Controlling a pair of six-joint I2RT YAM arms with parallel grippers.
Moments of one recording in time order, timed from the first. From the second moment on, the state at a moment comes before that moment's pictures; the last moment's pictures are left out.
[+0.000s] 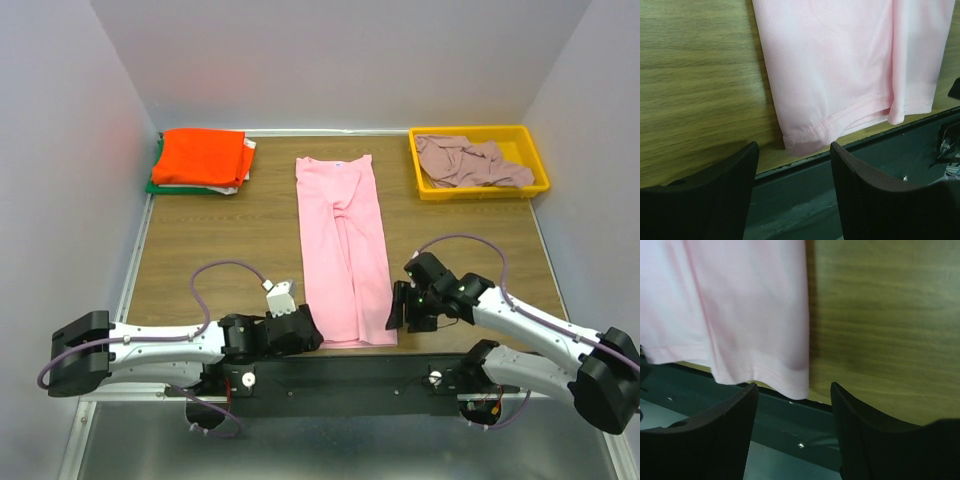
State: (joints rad) left arm -1.33 0.96 0.37 -0.32 -0.37 -1.33; right arm 0.71 1.03 0.55 -0.67 -0.12 0.80
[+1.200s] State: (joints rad) left arm -1.33 1.02 0.38 -0.32 -0.37 -1.39; right arm 0.77 1.03 0.41 -0.54 -0.17 0.89
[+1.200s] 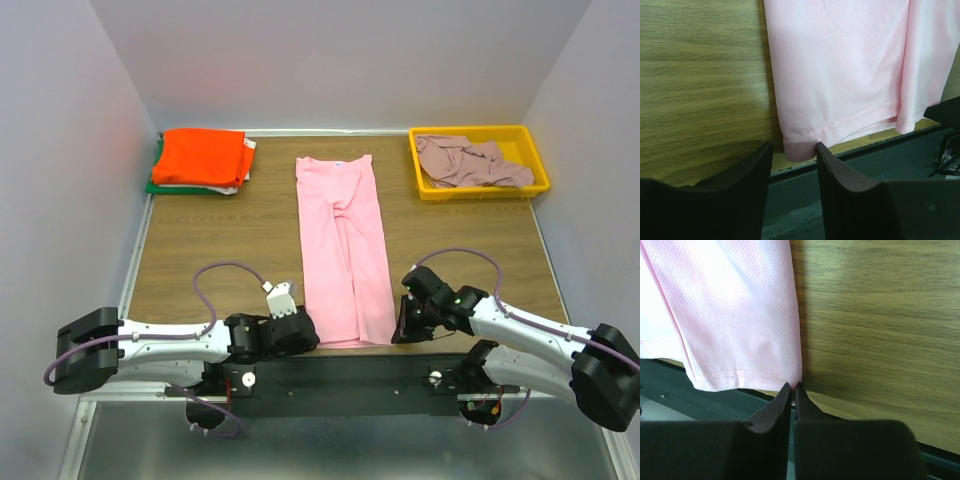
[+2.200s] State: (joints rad) left arm -1.31 1.03 0.40 -0.31 -0.42 -1.39; right arm 0.77 0.95 0.46 -0.52 -0.15 0.88
